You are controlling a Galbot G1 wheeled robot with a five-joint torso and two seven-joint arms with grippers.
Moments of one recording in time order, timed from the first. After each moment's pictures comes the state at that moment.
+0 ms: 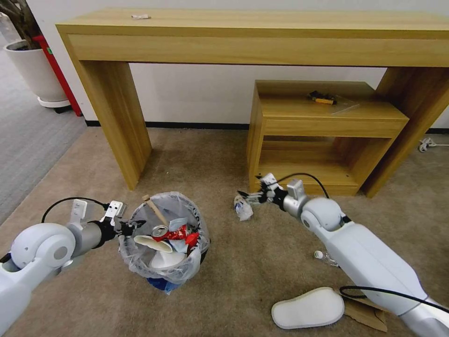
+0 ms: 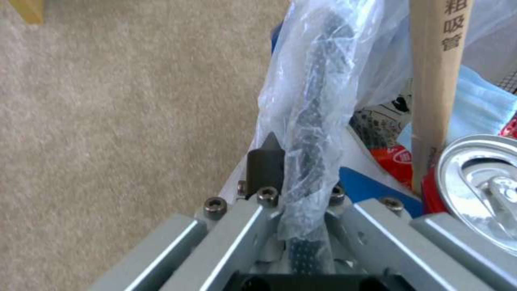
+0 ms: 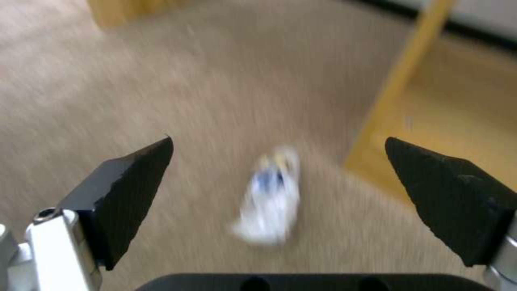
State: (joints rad) left arm 1.29 -0.55 -0.52 -1.99 -1.13 0.74 -0.04; right arm -0.67 1.01 -0.06 1.33 0.48 -0.23 -0.27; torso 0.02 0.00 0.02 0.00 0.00
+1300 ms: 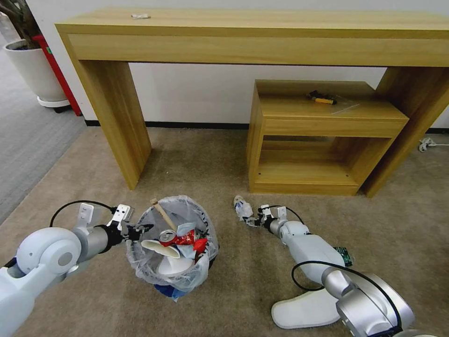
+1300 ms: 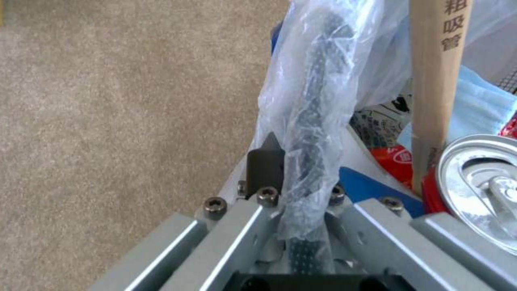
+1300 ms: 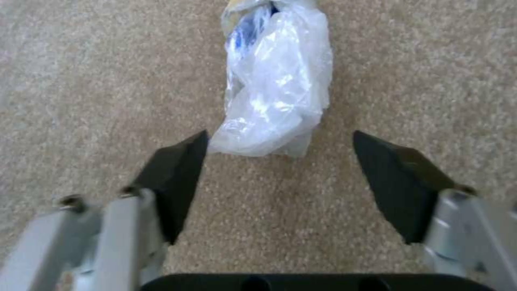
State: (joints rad) left arm 1.26 -0.55 -0.47 -2.03 -1.15 0.74 -0.05; right arm -0.41 1.39 -0.07 0.41 0.55 -0.09 -0.38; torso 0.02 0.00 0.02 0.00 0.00
